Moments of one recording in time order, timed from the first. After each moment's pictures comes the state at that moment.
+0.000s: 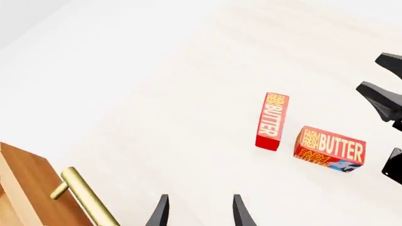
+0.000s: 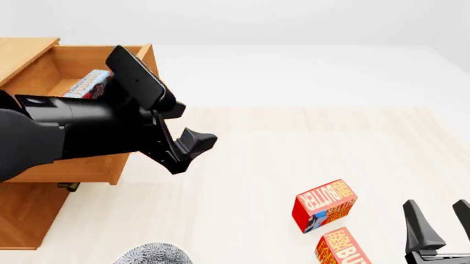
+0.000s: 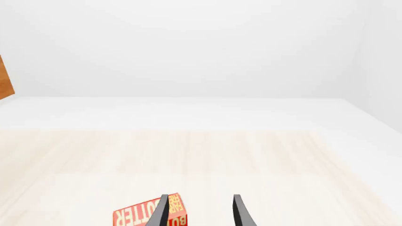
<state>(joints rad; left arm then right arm) -0.75 1.13 -1.13 0.62 0.18 0.00 0.01 -0.01 0.00 0.00</state>
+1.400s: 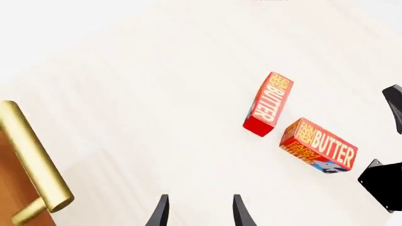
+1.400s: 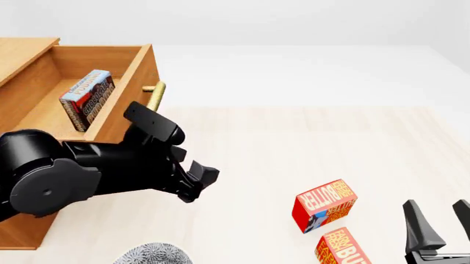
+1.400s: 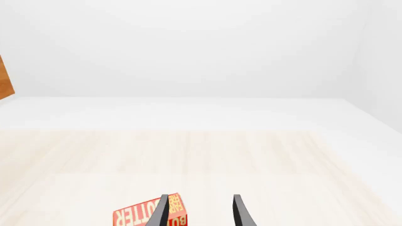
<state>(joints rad) -0.76 1.16 -0.93 0.53 -0.10 0.00 0.01 -0.01 0.00 0.00</state>
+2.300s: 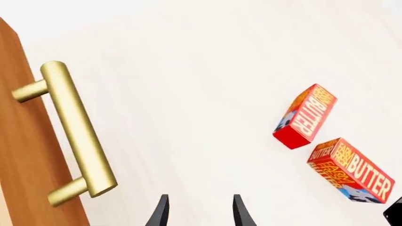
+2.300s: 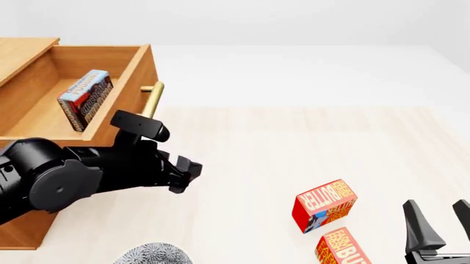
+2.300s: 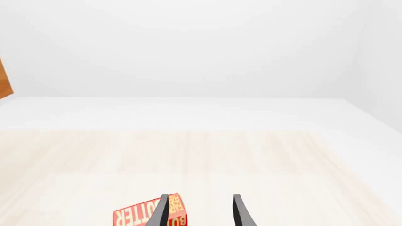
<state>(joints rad) -0.63 1.18 -0.84 0.45 -0.18 0.00 0.01 -0.01 0.00 0.00</state>
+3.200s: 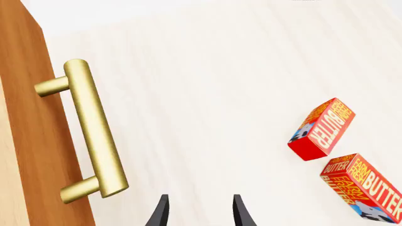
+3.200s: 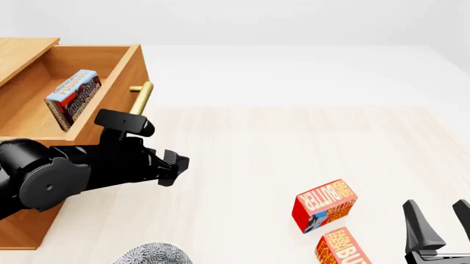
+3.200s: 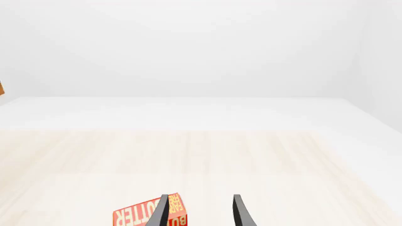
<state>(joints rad) -0.55 1.16 -0.81 0.43 -0.20 0.00 0.01 -0.01 0.00 0.00</state>
